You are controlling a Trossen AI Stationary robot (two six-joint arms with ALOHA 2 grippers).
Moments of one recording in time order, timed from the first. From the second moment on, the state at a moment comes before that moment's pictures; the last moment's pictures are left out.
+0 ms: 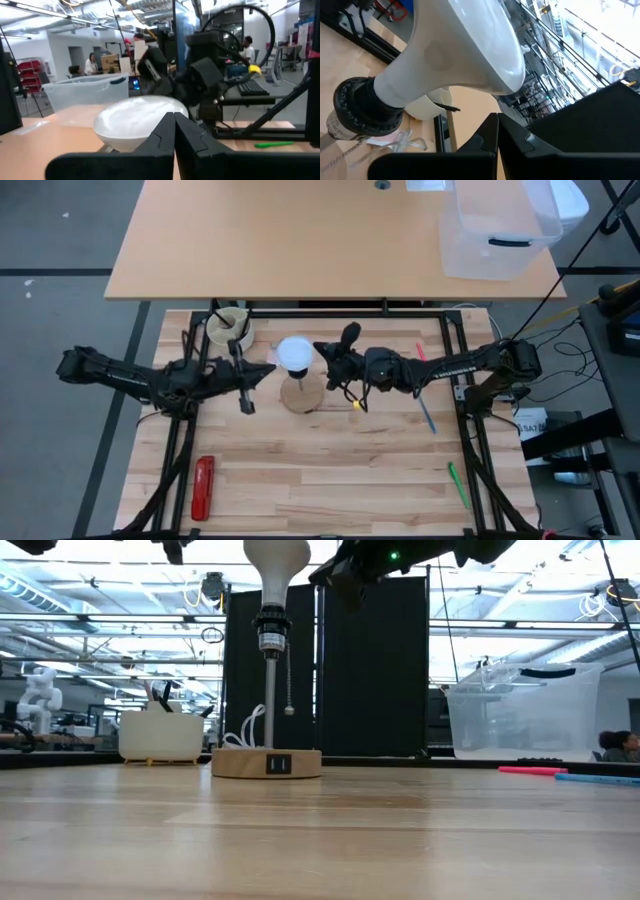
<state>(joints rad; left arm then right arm) -0.16 0.80 0.49 0.51 -0.37 0.19 -0.01 1.58 0.97 0.54 0.52 -0.93</state>
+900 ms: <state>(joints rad) -0.06 0.86 0.49 0.49 -0.39 0.11 0.07 1.58 0.97 0.57 0.57 -0.98</state>
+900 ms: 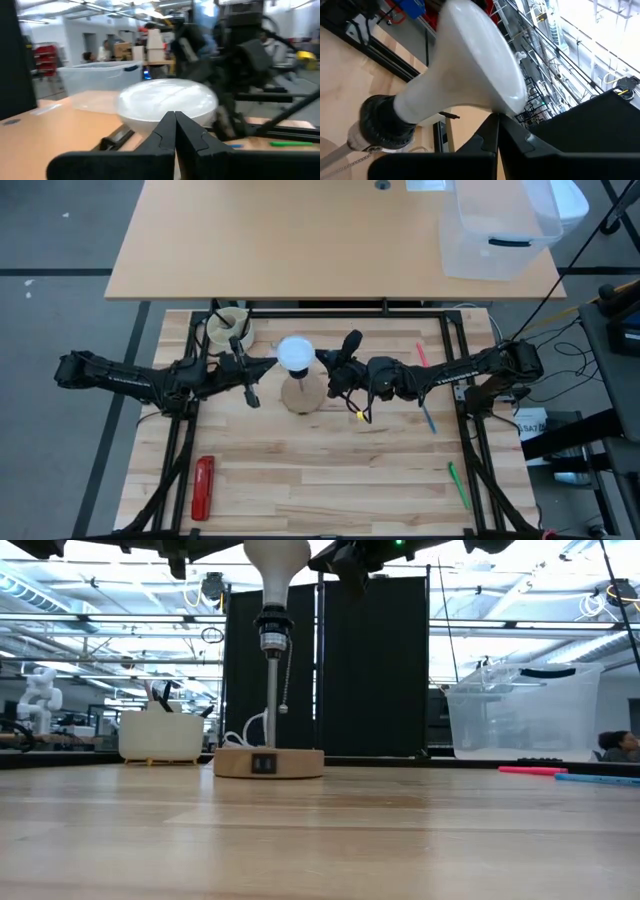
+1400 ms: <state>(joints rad) -0.01 0.86 0.49 0.42 -0.43 0.01 0.15 1.58 0.97 0.57 0.53 -0.96</state>
